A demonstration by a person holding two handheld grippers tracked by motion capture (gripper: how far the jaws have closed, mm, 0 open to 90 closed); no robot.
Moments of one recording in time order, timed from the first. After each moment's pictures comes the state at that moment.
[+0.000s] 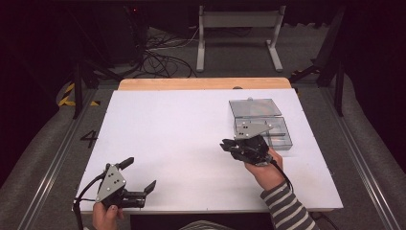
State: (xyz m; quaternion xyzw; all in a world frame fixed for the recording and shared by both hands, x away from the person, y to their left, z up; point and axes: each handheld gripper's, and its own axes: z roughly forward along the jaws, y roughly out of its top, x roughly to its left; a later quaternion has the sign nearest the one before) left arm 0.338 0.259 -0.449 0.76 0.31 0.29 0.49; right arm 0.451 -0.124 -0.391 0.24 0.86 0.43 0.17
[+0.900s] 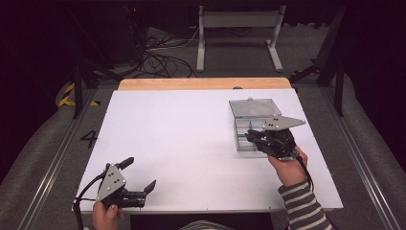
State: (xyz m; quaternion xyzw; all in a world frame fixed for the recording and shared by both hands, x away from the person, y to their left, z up) left arm 0.338 0.259 -0.449 0.76 0.32 0.28 0.49; right arm 0.456 -0.184 -0.376 0.31 0.82 0.43 0.21
